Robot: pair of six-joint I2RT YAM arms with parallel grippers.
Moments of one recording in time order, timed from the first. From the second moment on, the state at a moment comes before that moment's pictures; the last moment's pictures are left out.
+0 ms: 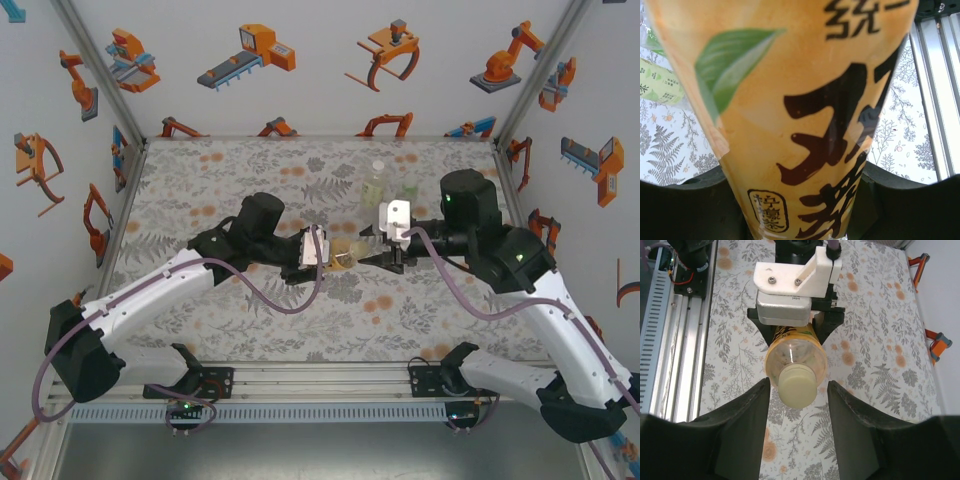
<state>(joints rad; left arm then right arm) -0.85 1.27 1.05 -0.41 0.60 0.73 0.66 1.02 1.40 -0.86 -0.72 -0.71</state>
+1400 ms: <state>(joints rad) -0.85 1.33 1.02 -0.33 0.27 0.68 0.64 1.01 1.13 -0.60 -0.12 1.12</state>
